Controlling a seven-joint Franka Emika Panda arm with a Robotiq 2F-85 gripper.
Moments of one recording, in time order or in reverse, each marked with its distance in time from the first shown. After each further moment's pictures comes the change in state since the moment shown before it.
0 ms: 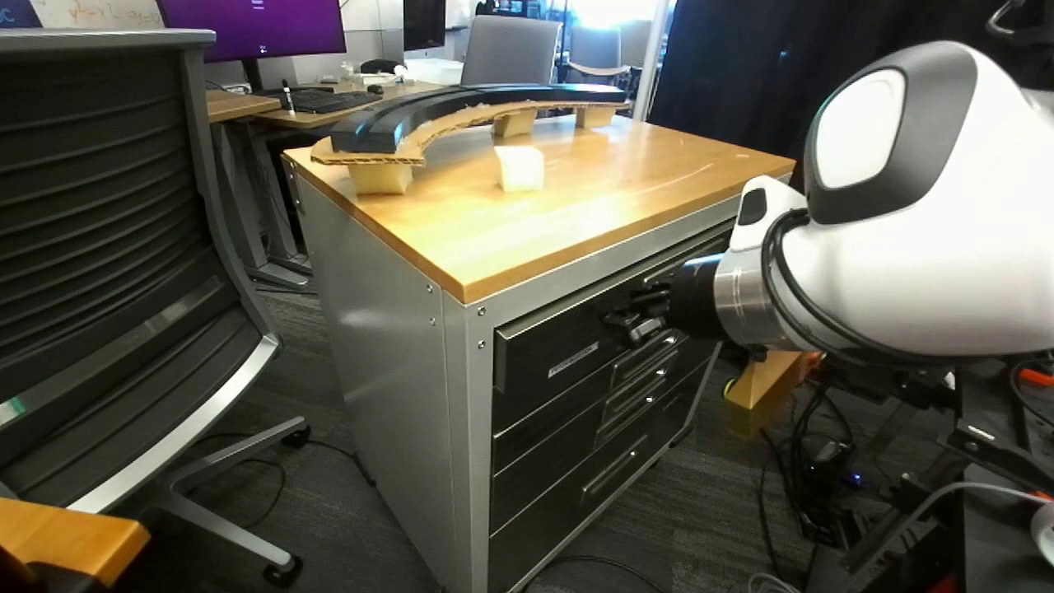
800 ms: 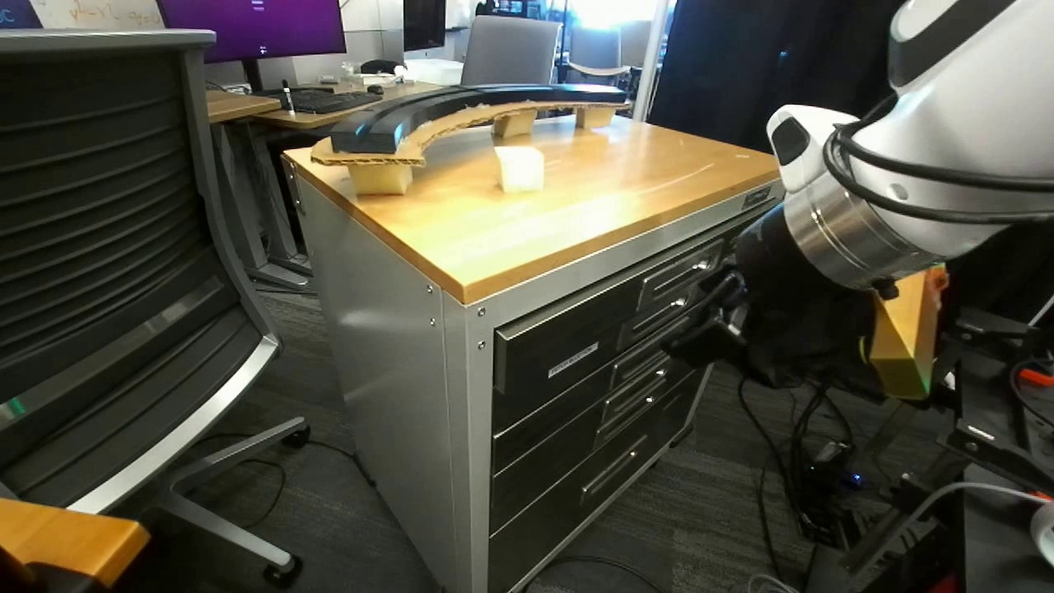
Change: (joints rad) arm -0.061 -0.225 0.030 -0.138 0.470 0.303 -0.673
